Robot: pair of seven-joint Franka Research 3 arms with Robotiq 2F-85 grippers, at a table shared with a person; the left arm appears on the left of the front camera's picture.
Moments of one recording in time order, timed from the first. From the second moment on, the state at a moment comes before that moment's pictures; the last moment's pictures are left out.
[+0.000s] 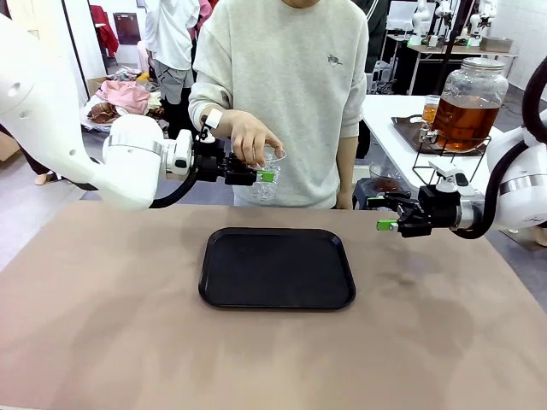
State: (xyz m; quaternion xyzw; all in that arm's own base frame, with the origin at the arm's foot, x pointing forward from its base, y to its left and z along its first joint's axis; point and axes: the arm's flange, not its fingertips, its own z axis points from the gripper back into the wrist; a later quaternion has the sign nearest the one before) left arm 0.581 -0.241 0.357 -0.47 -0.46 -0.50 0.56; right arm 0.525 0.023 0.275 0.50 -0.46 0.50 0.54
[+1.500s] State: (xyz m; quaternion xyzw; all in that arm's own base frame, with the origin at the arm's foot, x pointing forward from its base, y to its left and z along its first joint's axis) left arm 0.456 -0.094 0.327 -0.46 -0.50 -0.49 0.55; right arm 0.526 0.023 0.276 0.50 -0.46 0.50 0.54
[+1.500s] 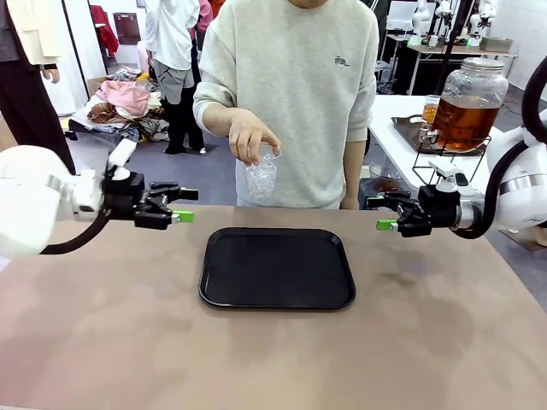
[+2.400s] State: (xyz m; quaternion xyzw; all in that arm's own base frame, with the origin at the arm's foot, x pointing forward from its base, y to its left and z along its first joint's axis) left arm 0.411 -0.088 0.314 -0.46 -0.50 -0.50 0.54; right arm 0.526 0.023 0.276 0.50 -0.46 0.50 0.54
